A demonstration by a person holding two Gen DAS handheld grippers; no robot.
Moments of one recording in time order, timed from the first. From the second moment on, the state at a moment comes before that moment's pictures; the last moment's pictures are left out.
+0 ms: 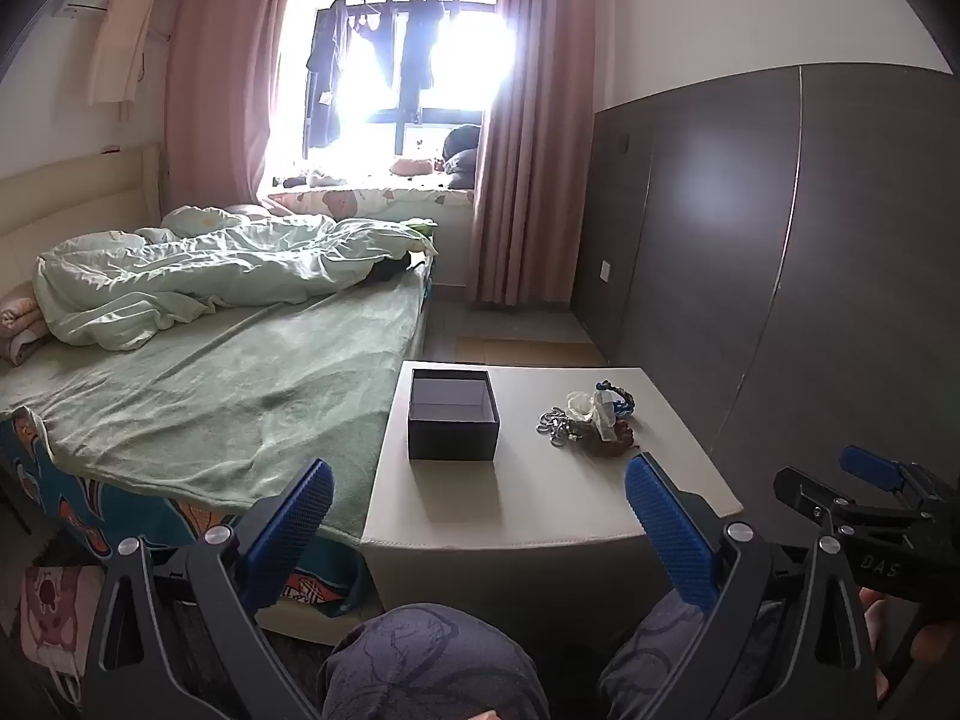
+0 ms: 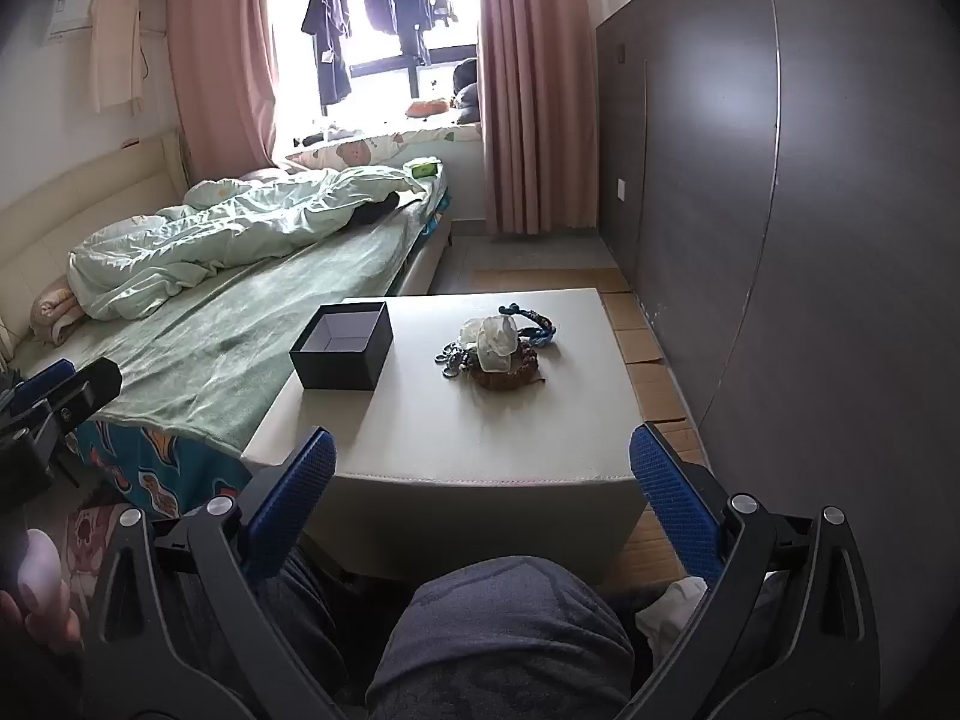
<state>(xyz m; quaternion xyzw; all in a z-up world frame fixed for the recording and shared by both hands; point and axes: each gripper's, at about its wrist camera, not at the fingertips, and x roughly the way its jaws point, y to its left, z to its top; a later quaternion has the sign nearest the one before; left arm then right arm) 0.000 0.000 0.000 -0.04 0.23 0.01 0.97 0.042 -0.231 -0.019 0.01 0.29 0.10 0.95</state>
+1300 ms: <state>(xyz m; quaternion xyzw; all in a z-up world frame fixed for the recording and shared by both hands) -0.005 -0.004 -0.005 -0.02 0.22 -0.01 0.97 0.037 -0.233 -0.016 0.01 0.28 0.10 0.95</state>
